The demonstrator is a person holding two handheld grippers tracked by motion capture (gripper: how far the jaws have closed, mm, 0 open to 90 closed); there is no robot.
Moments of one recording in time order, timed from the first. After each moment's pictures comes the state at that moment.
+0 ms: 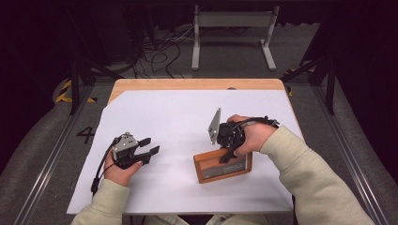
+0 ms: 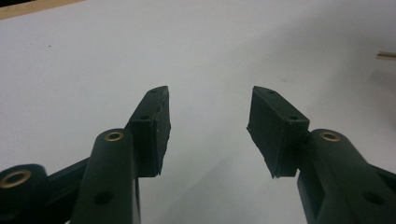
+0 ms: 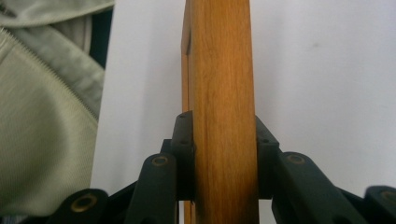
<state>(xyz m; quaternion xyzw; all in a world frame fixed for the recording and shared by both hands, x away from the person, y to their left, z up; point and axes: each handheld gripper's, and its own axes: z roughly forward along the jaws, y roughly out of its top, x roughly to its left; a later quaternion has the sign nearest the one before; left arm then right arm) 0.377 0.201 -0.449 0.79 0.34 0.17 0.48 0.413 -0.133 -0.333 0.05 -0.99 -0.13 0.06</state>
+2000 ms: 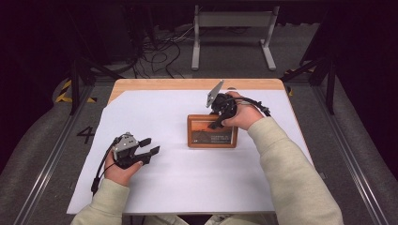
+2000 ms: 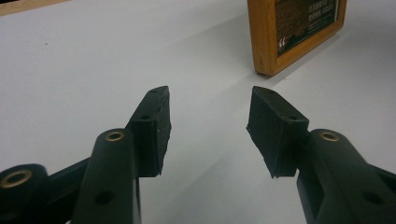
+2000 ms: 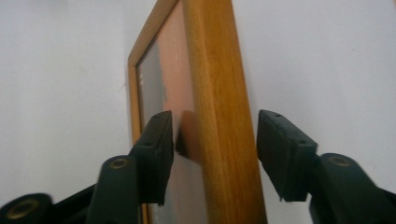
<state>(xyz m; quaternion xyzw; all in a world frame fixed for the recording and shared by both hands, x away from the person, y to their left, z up) 0.378 0.201 -0.450 0.79 0.34 0.17 0.48 0.513 -0.136 -0.354 -0.07 -0.97 -0.22 -0.07</state>
